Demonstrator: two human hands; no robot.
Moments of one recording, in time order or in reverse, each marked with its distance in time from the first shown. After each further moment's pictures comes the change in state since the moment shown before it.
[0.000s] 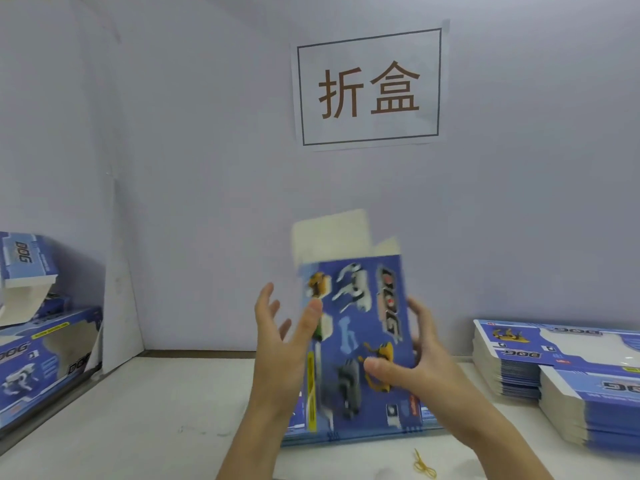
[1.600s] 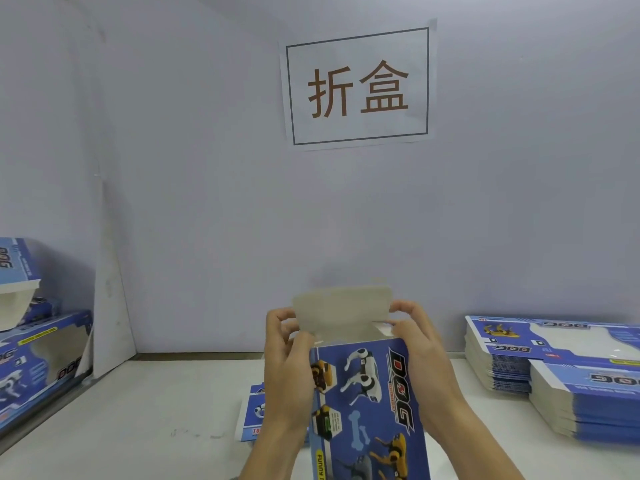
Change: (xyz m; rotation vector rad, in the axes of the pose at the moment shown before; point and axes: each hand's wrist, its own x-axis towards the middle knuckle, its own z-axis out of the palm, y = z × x) left_hand -0.009 -0.026 0.015 -0.026 0.070 0.013; right_hand 0.009 0.008 0.008 0.144 0.265 0.014
